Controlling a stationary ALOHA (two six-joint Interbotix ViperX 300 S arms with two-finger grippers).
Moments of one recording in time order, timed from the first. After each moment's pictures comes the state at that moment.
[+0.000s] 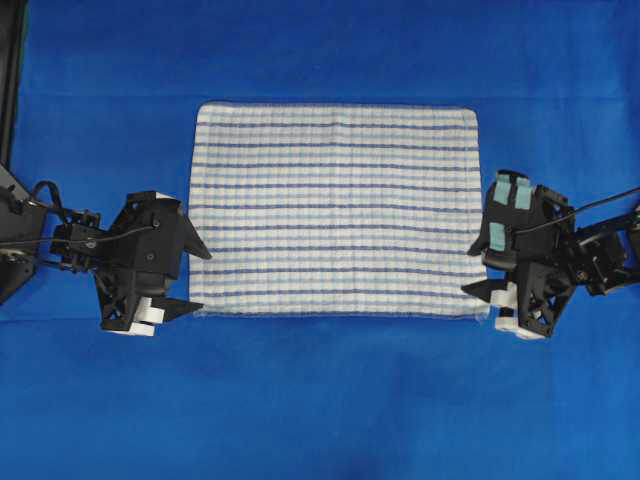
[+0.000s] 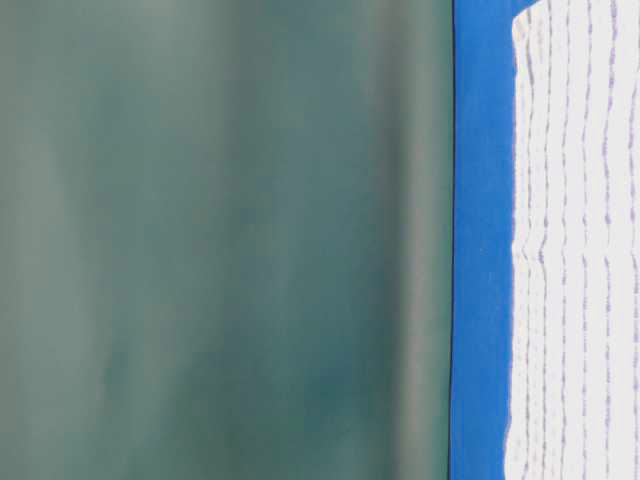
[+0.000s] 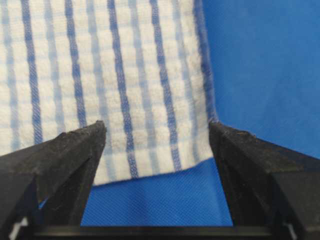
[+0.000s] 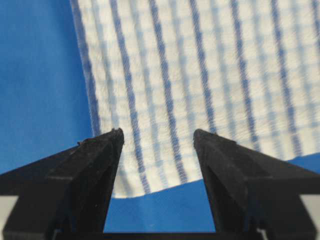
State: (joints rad) left arm -0.16 -0.26 1.09 -0.02 -0.12 -0.03; right arm 0.23 -0.31 0.94 -0.49 0.35 0.91
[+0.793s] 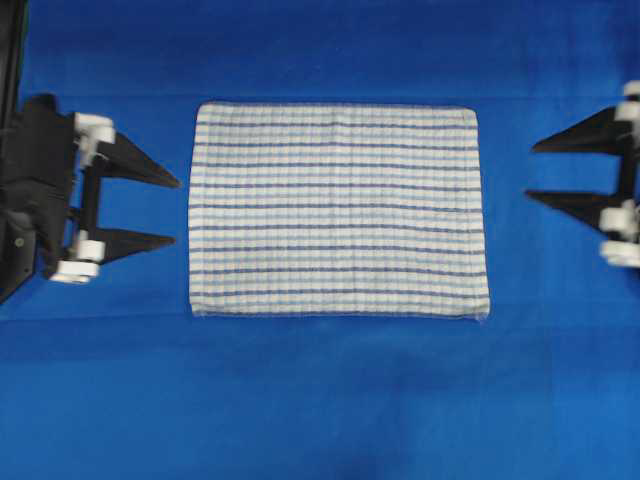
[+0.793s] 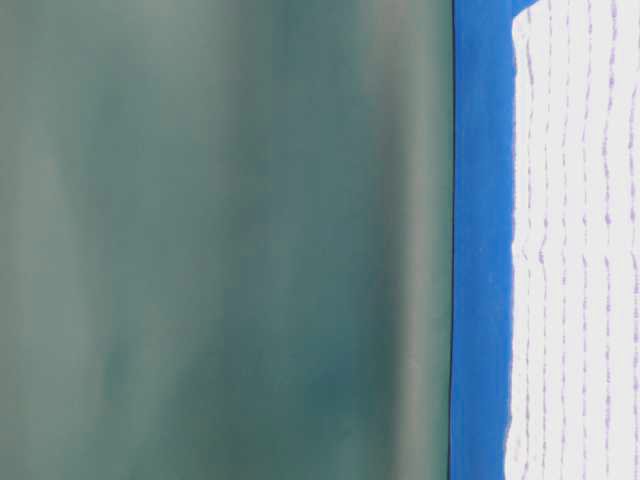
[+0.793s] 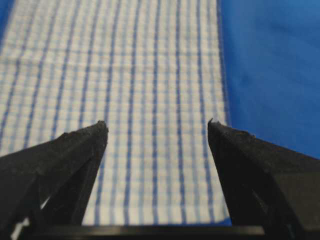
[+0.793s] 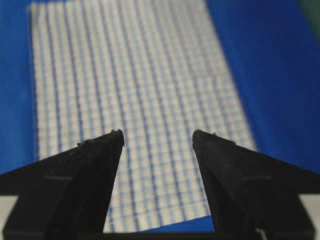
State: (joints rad) left arm 0.01 -0.80 1.14 -0.02 -0.01 -0.02; right arm 0.19 -0.92 1.02 -0.81 0.53 0.90
